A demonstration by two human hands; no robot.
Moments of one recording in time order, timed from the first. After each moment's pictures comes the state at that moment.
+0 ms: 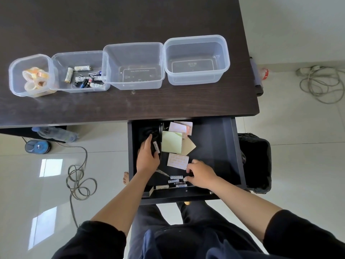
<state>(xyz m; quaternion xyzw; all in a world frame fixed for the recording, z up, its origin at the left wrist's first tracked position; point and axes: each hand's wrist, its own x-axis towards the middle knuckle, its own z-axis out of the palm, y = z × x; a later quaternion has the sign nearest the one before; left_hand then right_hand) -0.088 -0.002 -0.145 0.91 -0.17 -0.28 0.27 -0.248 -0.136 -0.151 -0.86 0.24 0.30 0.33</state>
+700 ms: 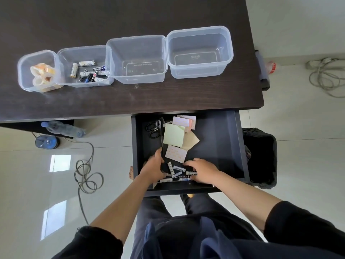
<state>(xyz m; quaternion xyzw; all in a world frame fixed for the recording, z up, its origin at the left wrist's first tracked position) -0.107 0.031 -0.155 0.84 -0.25 -0.47 0.12 -0.252 -0.131 -0.149 -0.85 0.20 0.35 0.34</state>
